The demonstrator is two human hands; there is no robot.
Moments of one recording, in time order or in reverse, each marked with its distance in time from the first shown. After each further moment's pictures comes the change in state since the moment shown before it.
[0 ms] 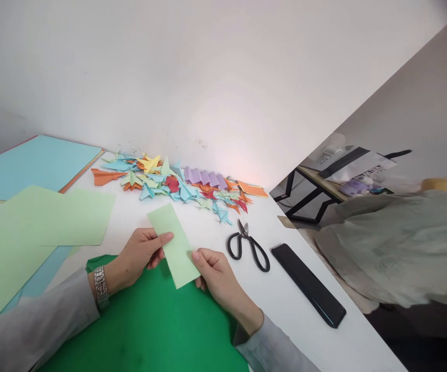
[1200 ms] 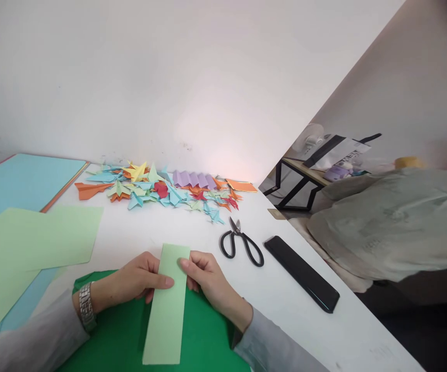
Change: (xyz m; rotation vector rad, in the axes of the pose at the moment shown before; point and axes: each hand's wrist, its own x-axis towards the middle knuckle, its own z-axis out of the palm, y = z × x) left_hand 0.002 -0.001 -0.009 0.303 -0.582 -0.114; right_hand 0.004 0.002 0.002 0.118 -0.042 -0.068
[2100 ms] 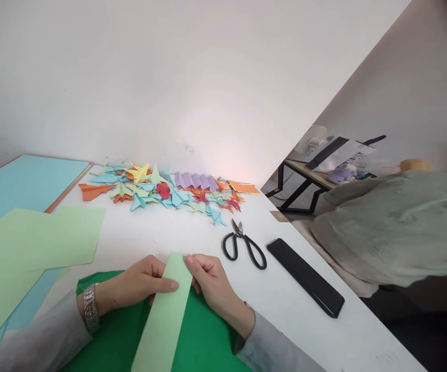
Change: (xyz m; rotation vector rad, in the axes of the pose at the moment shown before) left_hand -0.004 0.006 0.006 -0.060 -0.071 0.045; right_hand -0.001 0.000 0.004 -0.085 0.118 -0.082
